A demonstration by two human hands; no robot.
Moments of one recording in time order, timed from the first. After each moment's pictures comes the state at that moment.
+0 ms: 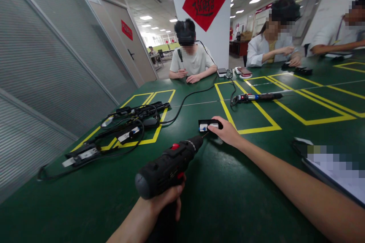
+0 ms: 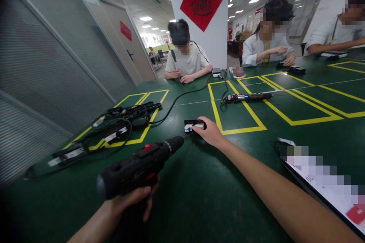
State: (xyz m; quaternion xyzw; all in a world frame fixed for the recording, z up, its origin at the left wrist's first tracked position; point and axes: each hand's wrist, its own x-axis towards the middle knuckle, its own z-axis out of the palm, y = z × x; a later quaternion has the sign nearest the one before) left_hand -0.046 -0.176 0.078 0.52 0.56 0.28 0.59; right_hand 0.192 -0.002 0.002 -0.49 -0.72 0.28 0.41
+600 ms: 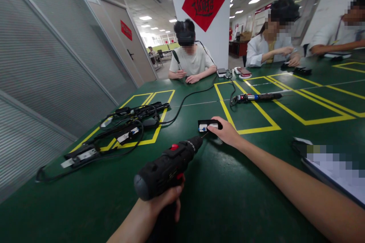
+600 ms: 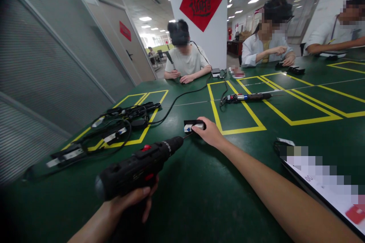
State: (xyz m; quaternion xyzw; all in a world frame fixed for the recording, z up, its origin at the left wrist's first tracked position) left_hand -0.046 -0.177 0.072 0.50 0.57 0.32 0.57; right_hand 0.192 -0.004 0.002 -0.49 -0.72 0.28 0.40
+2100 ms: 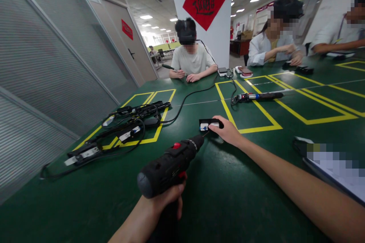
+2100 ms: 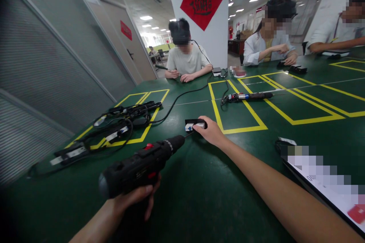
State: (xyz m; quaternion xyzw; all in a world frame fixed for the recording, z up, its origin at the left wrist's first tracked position) left_hand -0.048 -0.178 0.073 0.51 0.58 0.25 0.58; right_hand 0.191 -0.004 0.004 -0.49 -0.72 0.28 0.40
